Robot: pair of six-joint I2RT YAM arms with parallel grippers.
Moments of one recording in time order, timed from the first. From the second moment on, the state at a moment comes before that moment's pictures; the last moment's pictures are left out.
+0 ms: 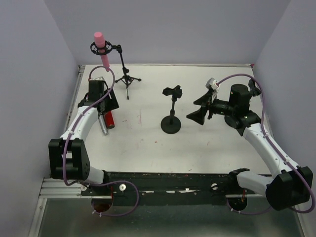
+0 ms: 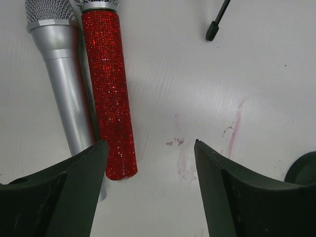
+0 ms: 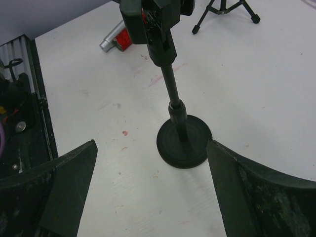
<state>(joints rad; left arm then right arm) -0.02 1.37 1.02 -0.41 0.00 -0.34 0.25 1.13 0.89 -0.12 -0.88 -0.13</state>
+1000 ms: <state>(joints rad) -0.02 1.69 1.12 -0.55 -0.05 -0.30 0.25 1.13 0.89 -0.11 -0.88 -0.13</state>
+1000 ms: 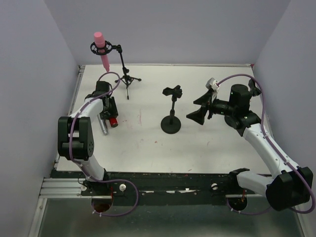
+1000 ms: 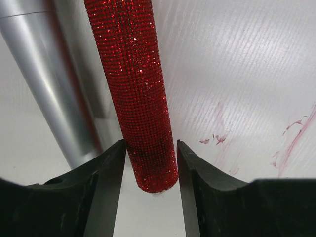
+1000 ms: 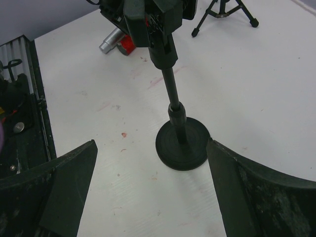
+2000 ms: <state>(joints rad) -0.21 1.63 1.08 -0.71 0.08 -0.30 0.25 1.12 0.89 -0.11 -0.88 -0.13</state>
